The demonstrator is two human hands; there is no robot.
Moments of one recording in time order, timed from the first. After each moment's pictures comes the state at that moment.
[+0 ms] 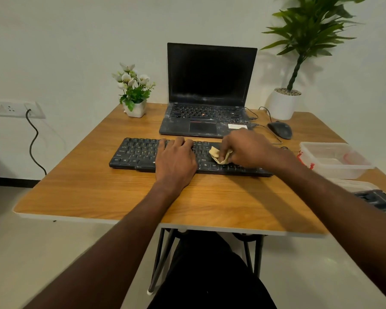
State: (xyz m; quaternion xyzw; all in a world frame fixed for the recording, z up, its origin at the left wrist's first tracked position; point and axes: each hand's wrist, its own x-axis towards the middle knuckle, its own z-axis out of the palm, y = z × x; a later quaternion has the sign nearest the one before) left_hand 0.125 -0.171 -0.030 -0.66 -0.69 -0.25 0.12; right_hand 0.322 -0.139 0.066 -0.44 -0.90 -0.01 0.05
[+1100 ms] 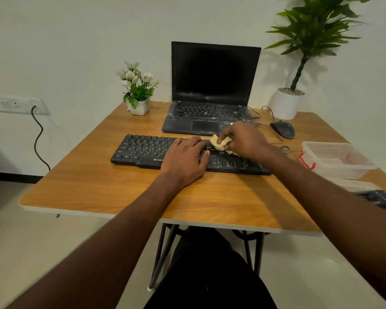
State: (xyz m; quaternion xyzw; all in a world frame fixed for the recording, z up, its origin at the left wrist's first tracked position) left_hand 0.128 -0.172 -0.025 -0.75 -0.61 -0.24 0.09; right_hand 0.315 -0.108 0.049 -0.51 -0.85 0.04 0.16
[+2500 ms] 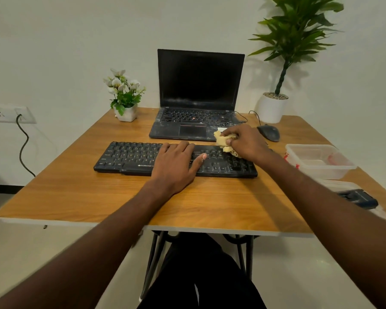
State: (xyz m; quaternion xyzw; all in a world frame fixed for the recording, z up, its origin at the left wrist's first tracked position) left_hand 0.140 -0.170 -0.025 -0.74 -0.62 -0.22 0.12; right_hand 0.356 -0.093 0.045 -0.55 -0.78 0.10 0.27
